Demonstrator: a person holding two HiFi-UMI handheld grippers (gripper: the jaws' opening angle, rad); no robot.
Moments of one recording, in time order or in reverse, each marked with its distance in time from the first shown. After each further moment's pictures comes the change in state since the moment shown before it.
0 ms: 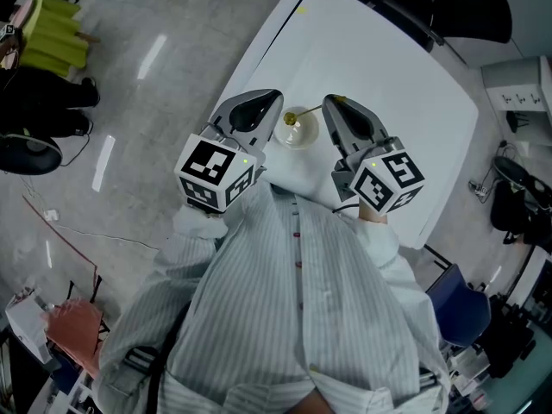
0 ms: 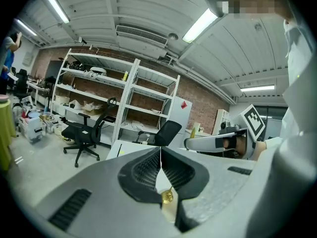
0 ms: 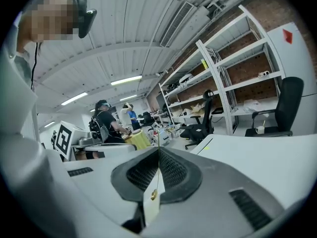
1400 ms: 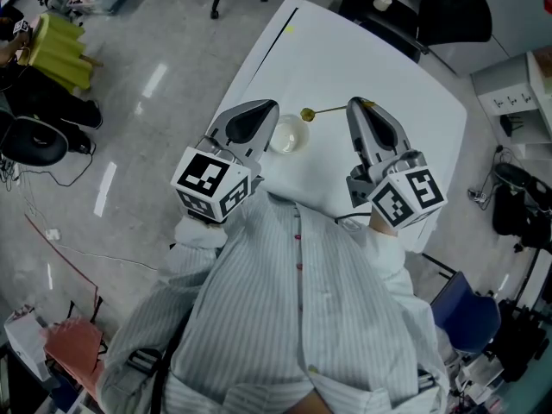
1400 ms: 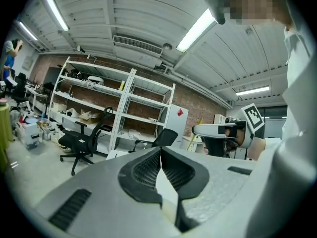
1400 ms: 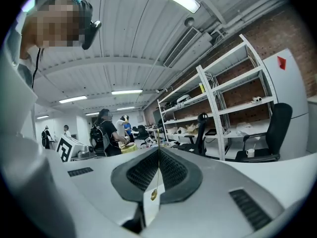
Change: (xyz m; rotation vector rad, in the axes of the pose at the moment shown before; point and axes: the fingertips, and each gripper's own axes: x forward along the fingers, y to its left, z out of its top) left arm -0.025 -0.030 0.030 0.027 -0.102 -0.023; right arm -0.067 0.011 0.066 -0.097 -0.198 -0.076
